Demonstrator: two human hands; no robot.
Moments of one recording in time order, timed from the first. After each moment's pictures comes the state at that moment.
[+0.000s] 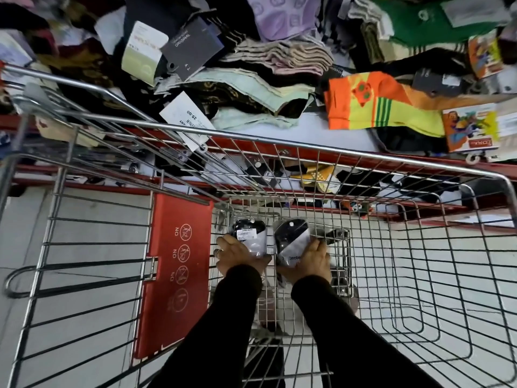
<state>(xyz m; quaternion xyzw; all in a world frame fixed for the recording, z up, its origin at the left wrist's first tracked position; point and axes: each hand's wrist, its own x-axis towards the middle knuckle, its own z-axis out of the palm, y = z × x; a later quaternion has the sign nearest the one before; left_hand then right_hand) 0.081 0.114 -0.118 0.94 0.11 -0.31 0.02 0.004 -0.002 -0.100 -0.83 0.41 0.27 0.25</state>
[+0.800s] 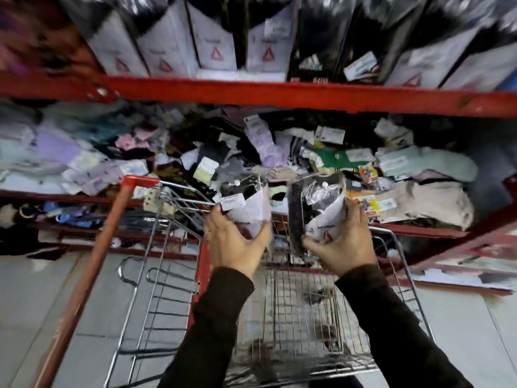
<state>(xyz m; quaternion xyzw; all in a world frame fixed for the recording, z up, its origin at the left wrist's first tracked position) 0.082 0.129 0.237 0.92 -0.03 0.01 0.40 -0.003 -0.061 0.235 -0.89 0.26 -0.17 0.33</state>
